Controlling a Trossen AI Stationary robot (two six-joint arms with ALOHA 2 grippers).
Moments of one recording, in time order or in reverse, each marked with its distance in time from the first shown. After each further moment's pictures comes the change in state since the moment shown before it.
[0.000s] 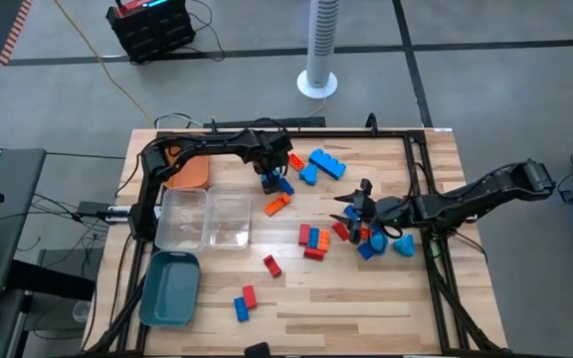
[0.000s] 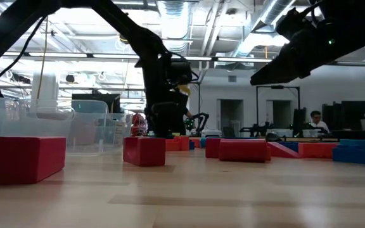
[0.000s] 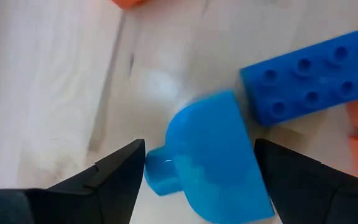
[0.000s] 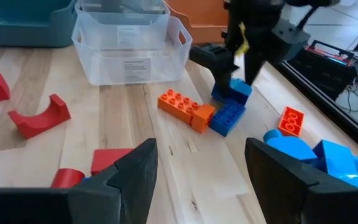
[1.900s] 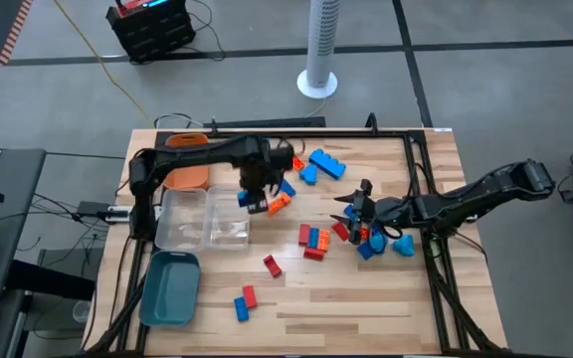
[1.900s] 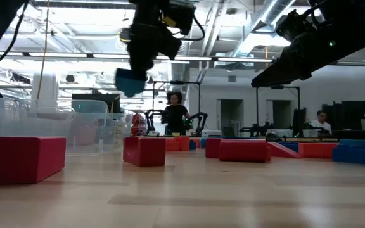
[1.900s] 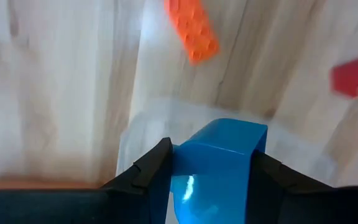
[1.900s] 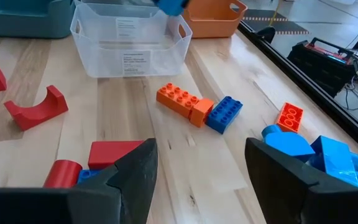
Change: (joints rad) left arm -0.245 -0.144 0.266 -0.711 0.032 -0.179; right arm 0.000 0.000 0.000 -0.028 0.004 -0.010
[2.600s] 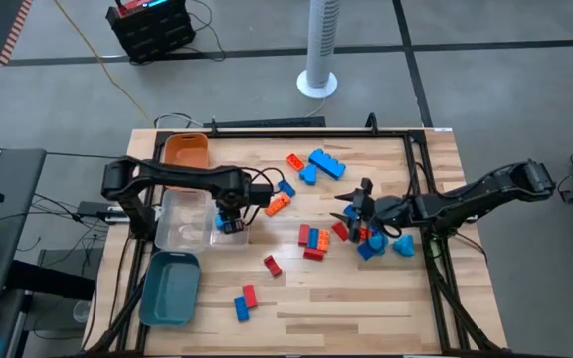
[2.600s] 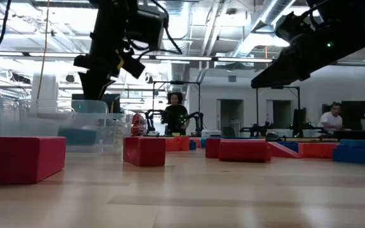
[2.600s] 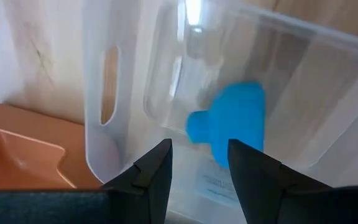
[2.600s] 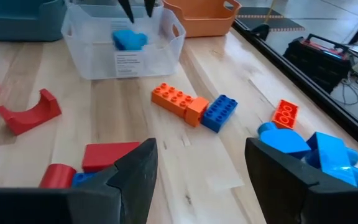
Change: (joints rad) left arm -0.121 -0.198 -0.478 0.168 -0.198 -0.182; right arm -0.022 0.000 0.000 0.000 0.001 0.019
